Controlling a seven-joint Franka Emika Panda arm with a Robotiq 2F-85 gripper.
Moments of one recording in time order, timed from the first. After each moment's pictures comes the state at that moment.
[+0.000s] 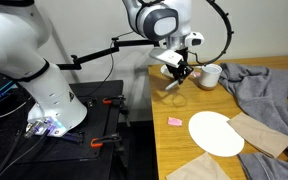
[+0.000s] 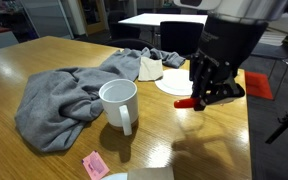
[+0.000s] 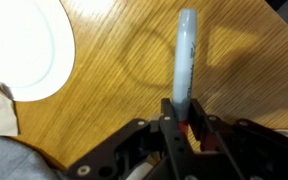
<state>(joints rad) 0.06 0.20 0.14 -2.51 -0.16 2.85 -0.29</state>
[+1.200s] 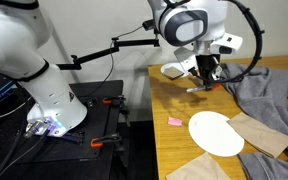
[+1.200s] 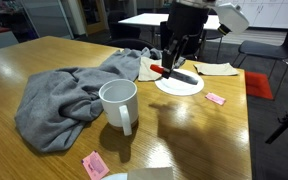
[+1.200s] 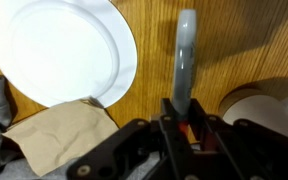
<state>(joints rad) 0.04 0.33 0.02 -2.31 -0.03 2.89 0.05</state>
